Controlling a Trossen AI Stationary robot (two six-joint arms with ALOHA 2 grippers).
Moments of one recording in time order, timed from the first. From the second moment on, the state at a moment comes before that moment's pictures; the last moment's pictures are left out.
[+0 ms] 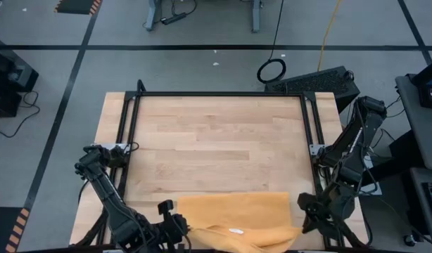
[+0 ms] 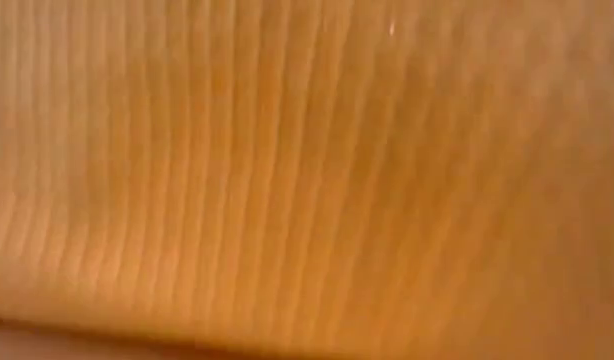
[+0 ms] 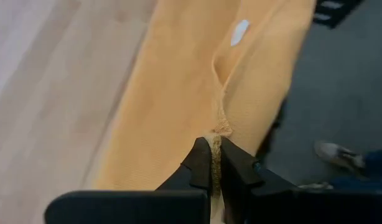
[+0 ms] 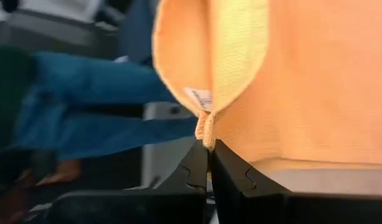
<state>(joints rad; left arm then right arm) -0.87 1.97 1.98 -1.21 -0.55 -1.07 1.09 1.04 0.71 -0.29 0.10 1.28</state>
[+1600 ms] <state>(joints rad) -0.77 2.06 1.82 -1.38 -0.57 -1.02 0.97 1.15 0.71 -0.66 0.23 1.42</state>
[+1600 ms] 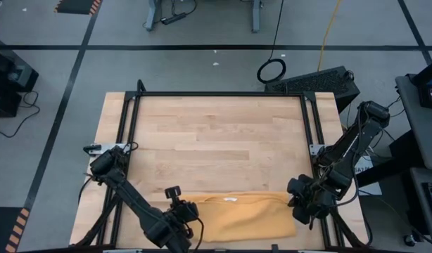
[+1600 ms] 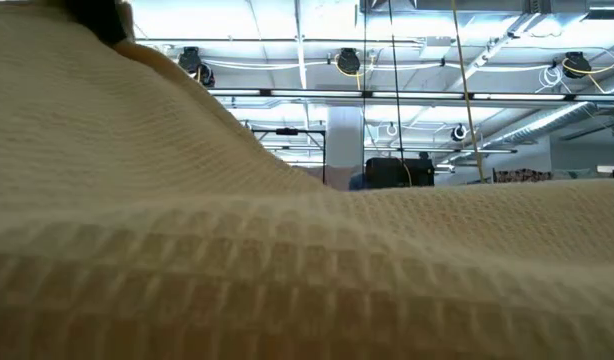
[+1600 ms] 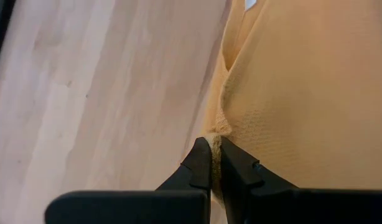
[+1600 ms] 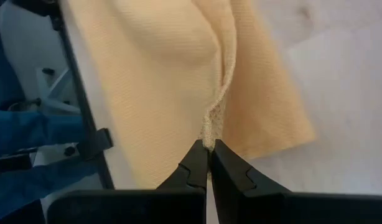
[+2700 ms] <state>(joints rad) -0.74 2.07 1.69 -1.32 -0.58 -1.04 0.96 1.15 0.71 -0.78 0.26 1.49</state>
